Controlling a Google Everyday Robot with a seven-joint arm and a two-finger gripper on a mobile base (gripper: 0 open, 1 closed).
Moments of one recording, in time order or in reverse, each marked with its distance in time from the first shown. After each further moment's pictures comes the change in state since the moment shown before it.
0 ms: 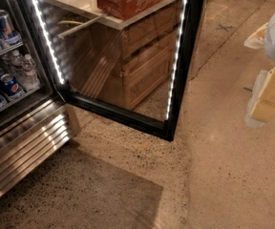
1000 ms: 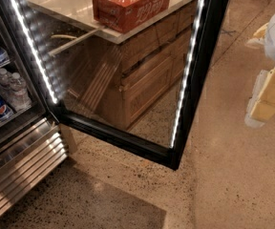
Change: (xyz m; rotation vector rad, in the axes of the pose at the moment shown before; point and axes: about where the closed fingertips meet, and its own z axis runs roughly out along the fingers) arm 0.000 0.000 0.000 0.000 0.000 0.000
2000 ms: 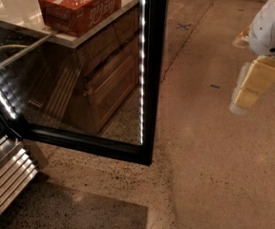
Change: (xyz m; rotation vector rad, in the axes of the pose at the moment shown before) arm -0.009 -0.026 0.022 -0.049 -0.042 0.037
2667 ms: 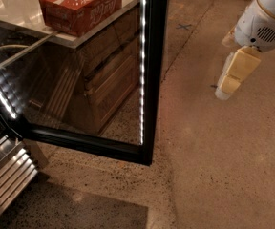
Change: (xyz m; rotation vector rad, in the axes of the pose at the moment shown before) arm -0.015 -0.043 0.033 -0.074 -0.066 0.058
